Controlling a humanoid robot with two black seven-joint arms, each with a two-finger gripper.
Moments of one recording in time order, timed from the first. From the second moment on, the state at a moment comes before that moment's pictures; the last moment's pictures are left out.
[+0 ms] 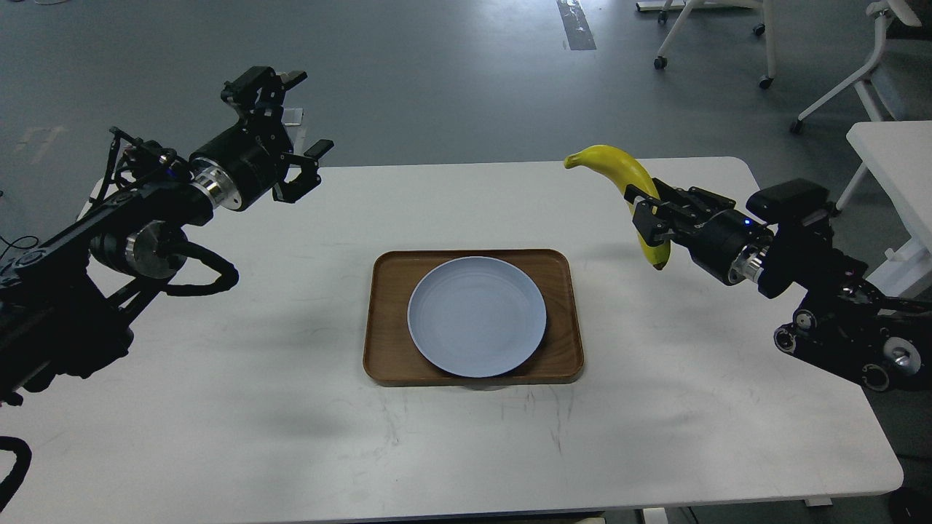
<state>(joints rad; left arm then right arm) -0.84 0.44 -0.63 -0.96 0.16 -0.20 -0.14 0.92 -0.66 0.00 1.12 -1.45 -0.42 0.21</state>
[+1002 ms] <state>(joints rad) -0.84 0.46 -0.63 -0.96 0.16 -0.20 -0.15 1.02 -0.39 -0.30 1.07 -1.45 -0.44 0.22</state>
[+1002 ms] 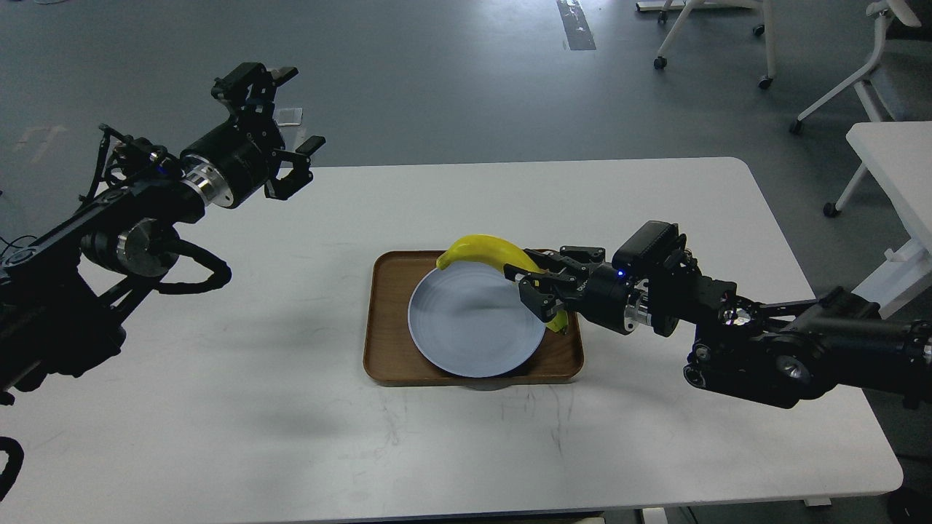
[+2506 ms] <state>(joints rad) -0.79 0.39 -0.71 -0.96 0.10 -0.21 -0.16 0.98 -0.41 0.49 1.08 -0.08 -0.14 0.10</state>
